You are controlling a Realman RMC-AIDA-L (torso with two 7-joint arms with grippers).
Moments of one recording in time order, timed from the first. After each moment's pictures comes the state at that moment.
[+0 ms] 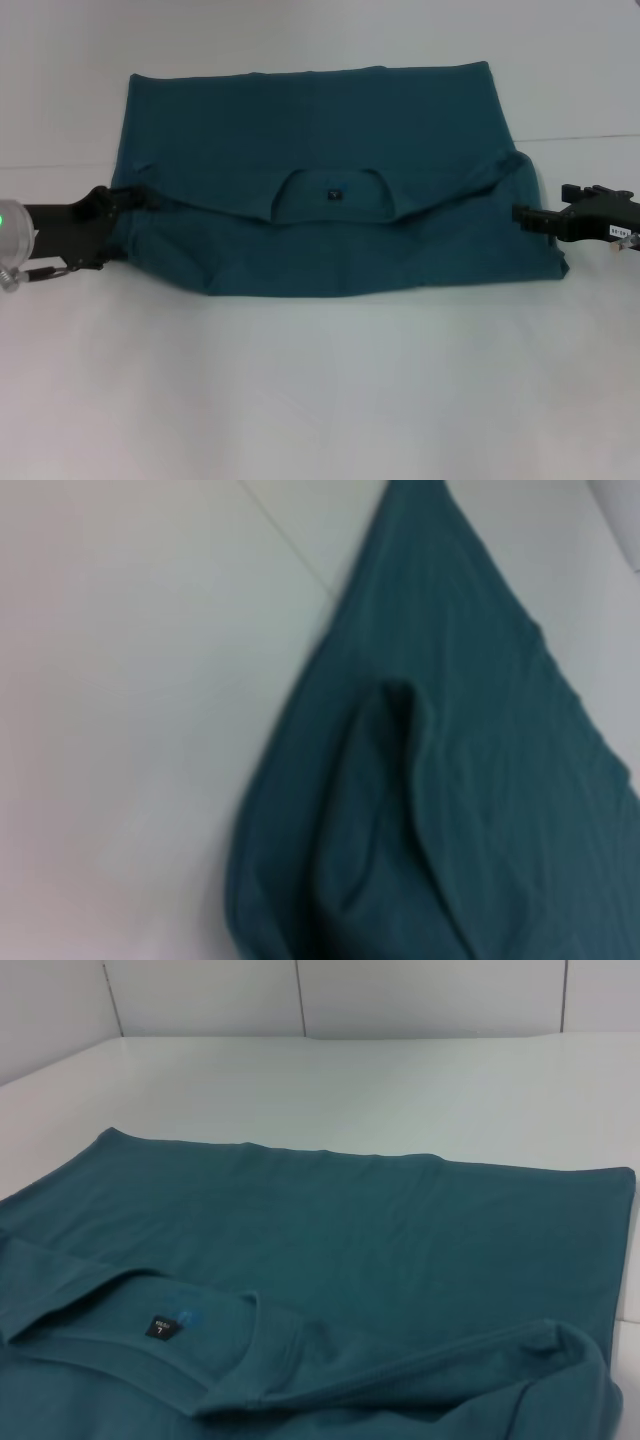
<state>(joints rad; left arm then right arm) -0.78 -1.97 -2.39 -0.47 -0.91 0.90 -2.89 0.52 2.09 -0.66 -0.71 -2.02 -0.90 1.59</state>
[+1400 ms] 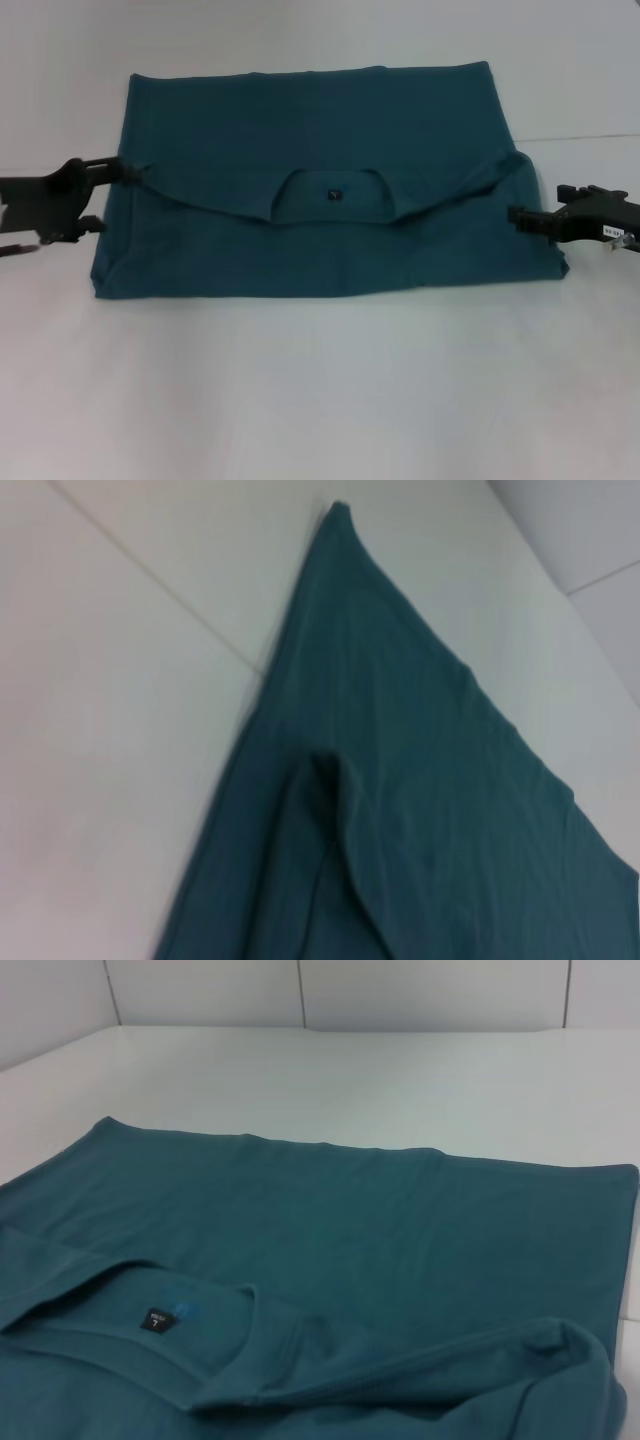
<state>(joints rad) -0.76 -1.93 -2.37 -0.55 -0.94 0.97 -2.85 0.54 2.09 -0.66 -0.69 -2.02 -0.87 1.57</state>
